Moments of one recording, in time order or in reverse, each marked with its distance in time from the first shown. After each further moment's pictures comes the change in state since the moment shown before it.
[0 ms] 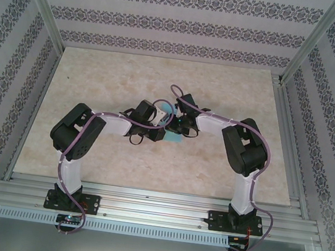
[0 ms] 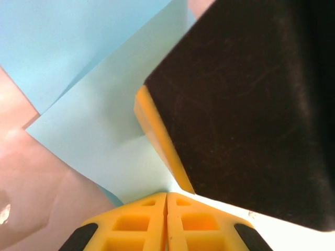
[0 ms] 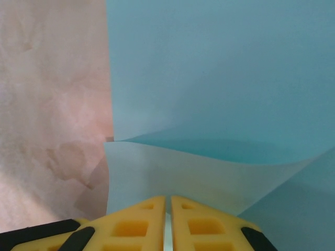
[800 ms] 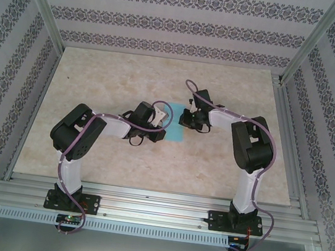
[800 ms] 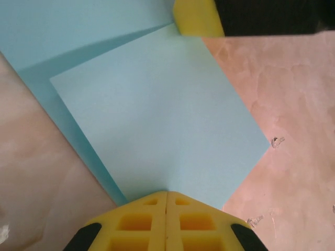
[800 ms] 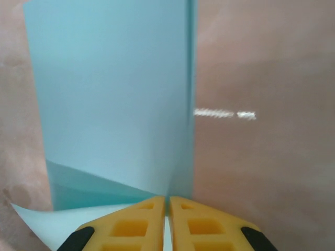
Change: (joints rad) left arm -0.002 -0.001 -0.050 0.107 0.001 0.000; right arm -0.163 0.001 0.007 -0.019 -0.010 -0.110
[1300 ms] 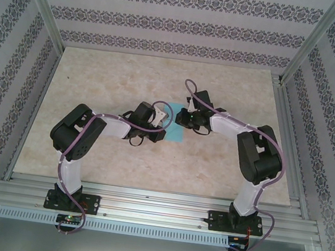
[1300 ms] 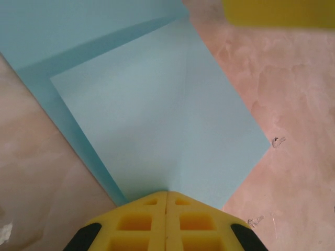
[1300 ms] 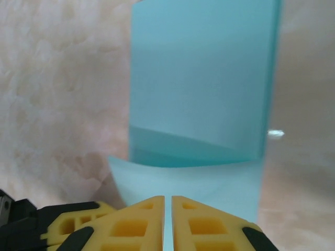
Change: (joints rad) left arm -0.004 -0.003 0.000 0.000 -0.009 0.000; right arm 0.080 -0.145 -0.097 0.079 -0.027 0.059
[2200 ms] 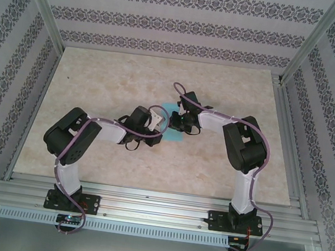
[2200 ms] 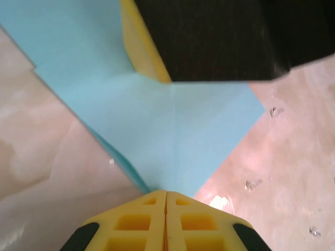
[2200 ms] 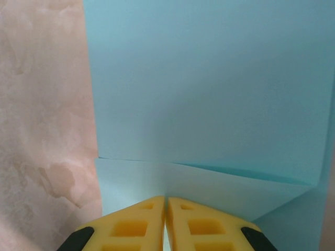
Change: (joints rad) left arm -0.009 -0.086 -0.125 0.046 -0.027 0.007; right arm 0.039 0.179 0.124 -0.067 0.010 0.023
